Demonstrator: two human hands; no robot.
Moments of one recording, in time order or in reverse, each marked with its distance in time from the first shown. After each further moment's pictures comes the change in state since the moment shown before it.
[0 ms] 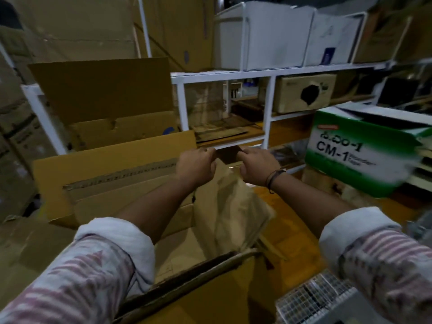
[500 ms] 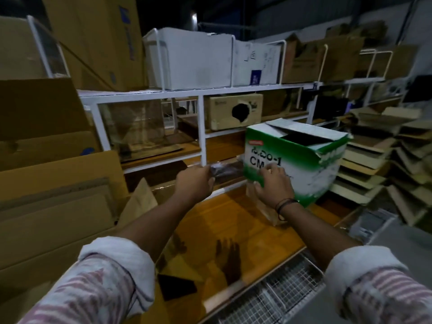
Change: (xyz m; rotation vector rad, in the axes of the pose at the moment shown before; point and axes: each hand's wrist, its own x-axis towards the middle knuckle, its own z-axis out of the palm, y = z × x) left_hand 0.098 0.258 0.031 -0.187 0.044 -0.027; right_hand -0.173 0.268 0.004 0.124 0.108 0.521
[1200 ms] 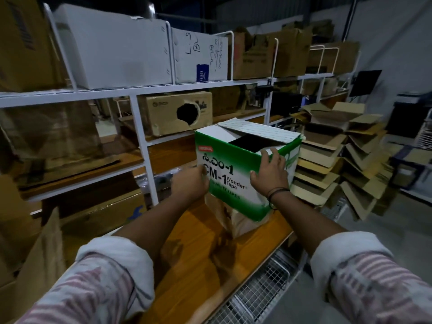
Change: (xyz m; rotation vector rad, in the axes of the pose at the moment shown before) left_hand 0.140 0.128 0.115 -0.223 -0.108 0.004; right_hand 0.092 0.169 -0.002 -0.001 0.042 0.313
